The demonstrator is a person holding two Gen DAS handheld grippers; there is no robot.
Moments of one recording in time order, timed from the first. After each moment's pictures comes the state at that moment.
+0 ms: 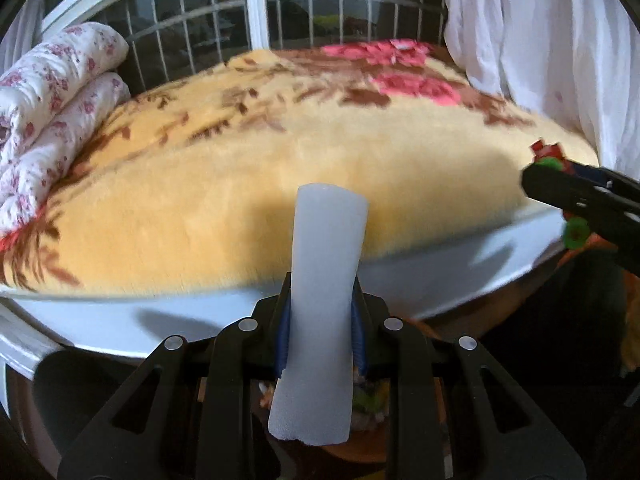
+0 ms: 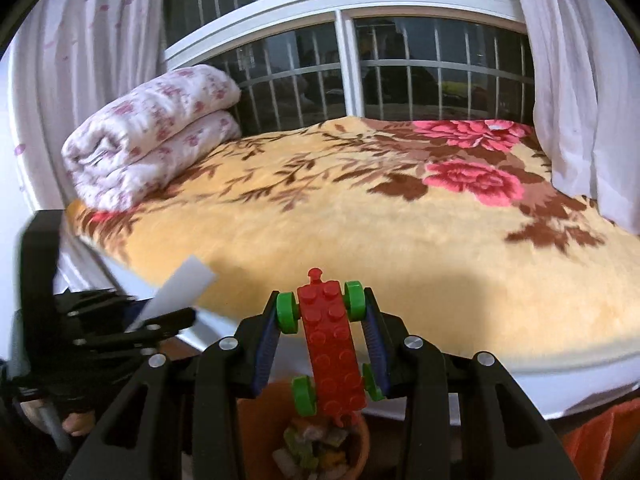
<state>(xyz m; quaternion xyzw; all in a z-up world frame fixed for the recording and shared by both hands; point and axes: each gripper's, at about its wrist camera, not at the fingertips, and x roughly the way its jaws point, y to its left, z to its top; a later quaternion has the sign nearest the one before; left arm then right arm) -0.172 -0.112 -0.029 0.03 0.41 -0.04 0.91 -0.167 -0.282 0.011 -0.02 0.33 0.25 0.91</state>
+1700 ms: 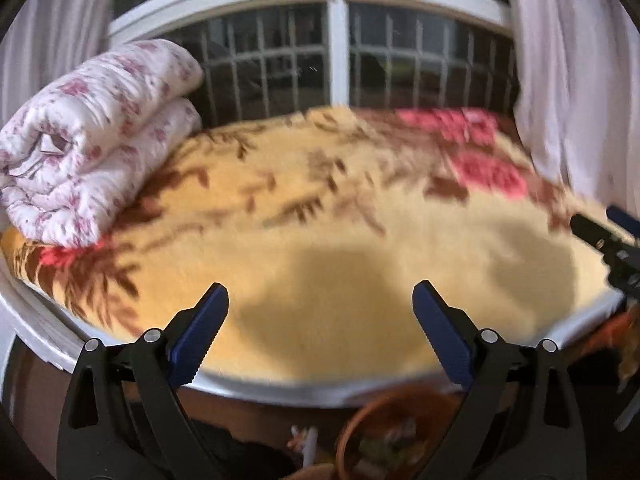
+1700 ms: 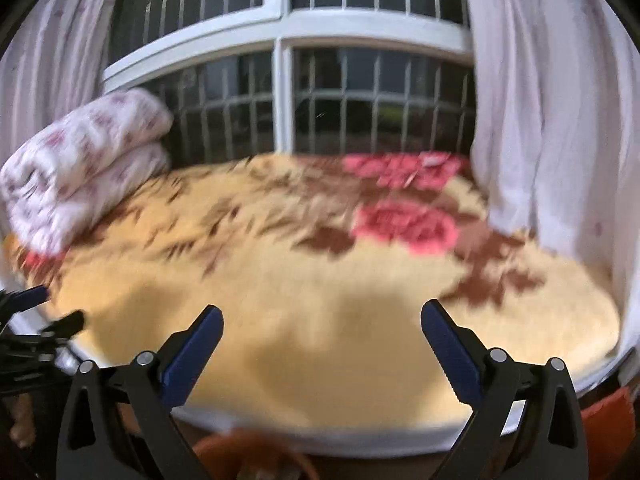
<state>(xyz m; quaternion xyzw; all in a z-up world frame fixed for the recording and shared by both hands) -0.134 -0.044 0.050 -0.02 0.32 0.07 0.94 -0.084 -0.279 0.070 -0.04 0.26 0.08 0.96</state>
